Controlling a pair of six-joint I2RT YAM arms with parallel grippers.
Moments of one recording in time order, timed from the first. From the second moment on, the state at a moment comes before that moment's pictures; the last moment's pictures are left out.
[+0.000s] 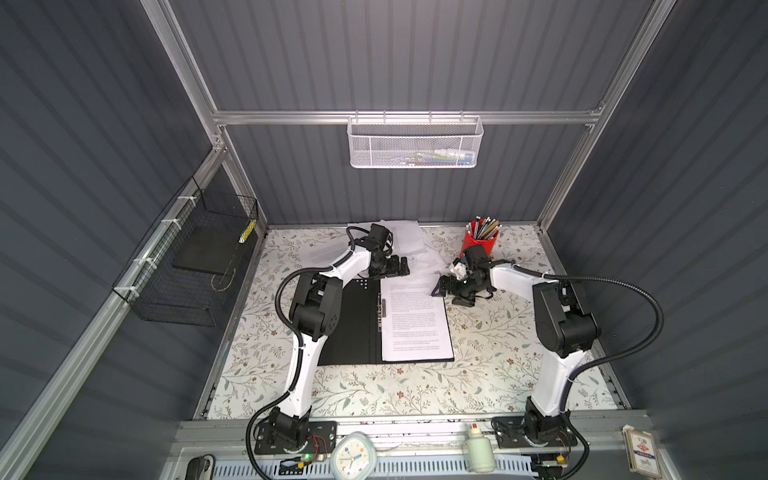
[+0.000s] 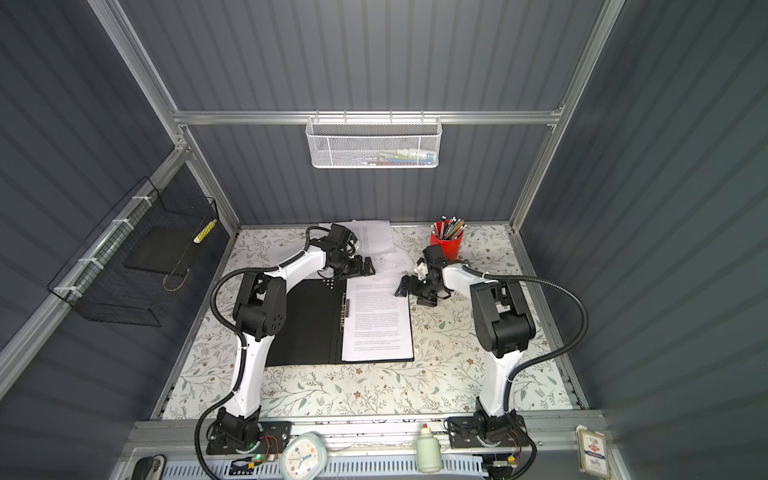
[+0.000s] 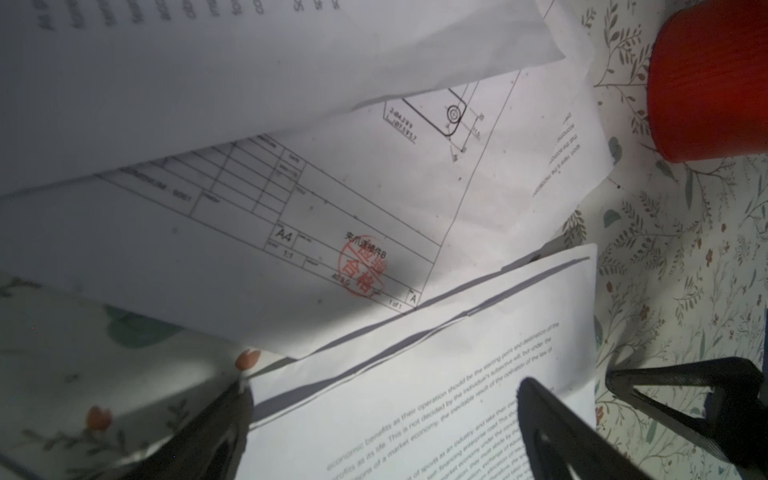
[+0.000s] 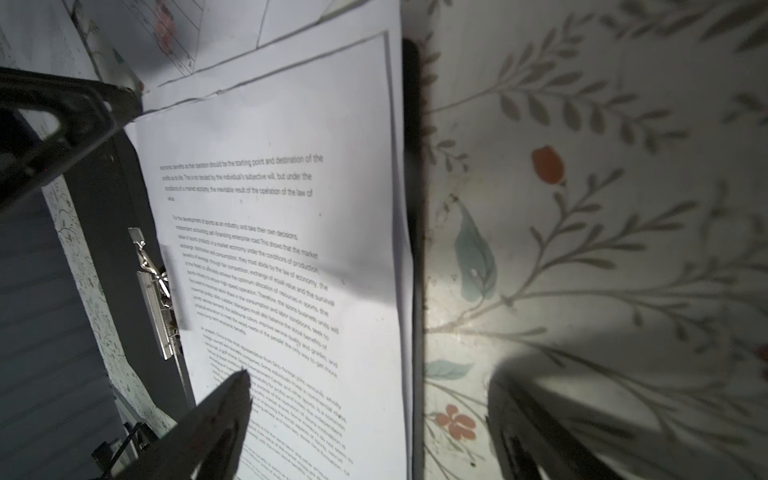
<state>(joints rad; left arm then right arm) -0.45 2.32 1.89 -0.66 0.34 -0.35 0.28 1.94 1.24 -0.49 -0.48 0.43</state>
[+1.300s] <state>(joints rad) -0.24 1.90 1.63 -0.64 0.25 -0.44 0.37 1.74 1.07 -0.35 -0.47 0.56</state>
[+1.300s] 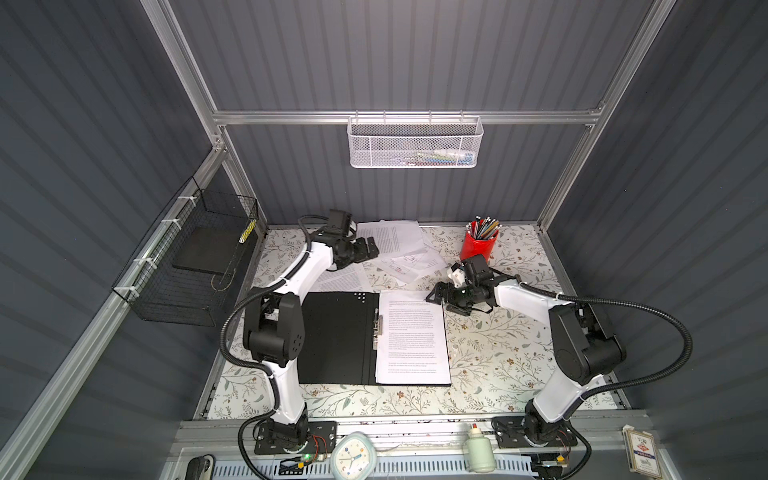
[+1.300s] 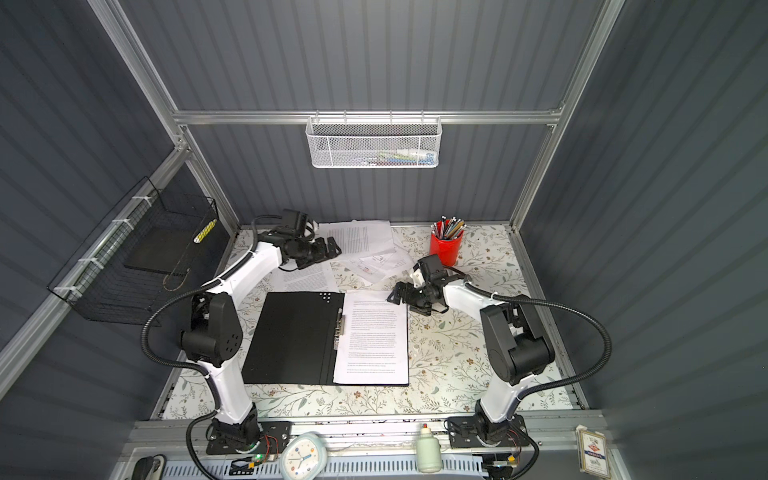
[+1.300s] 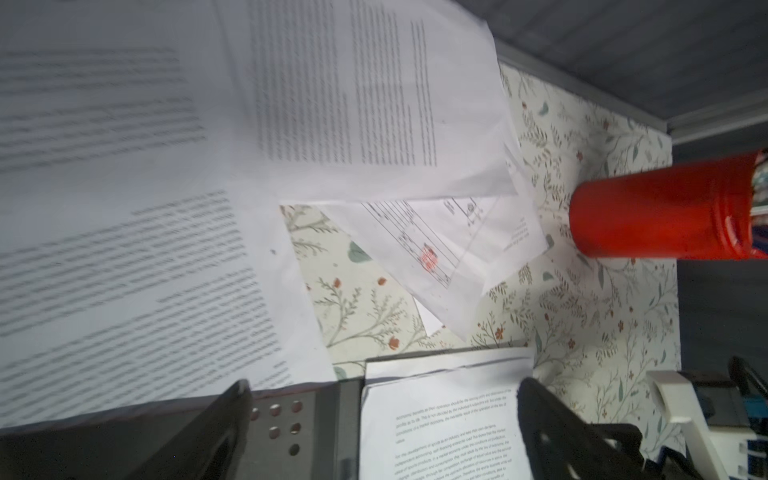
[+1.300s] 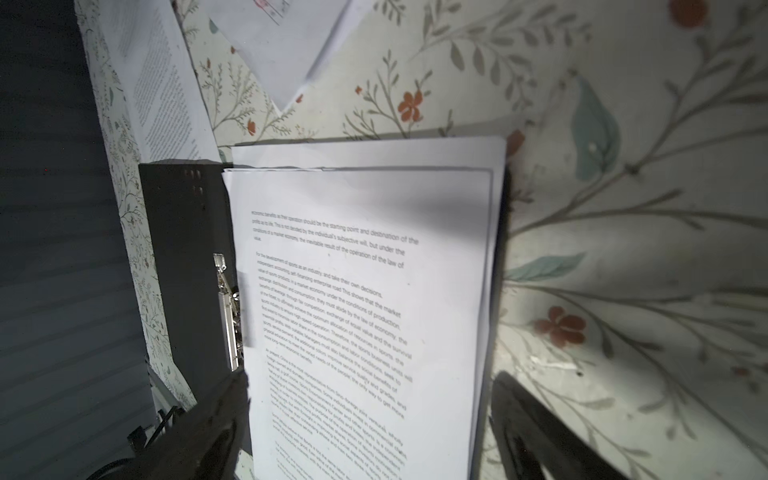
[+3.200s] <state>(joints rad) 0.18 2.37 1.85 -0.38 0.59 -0.20 0.44 1.73 1.03 -0.23 -0.69 0.55</state>
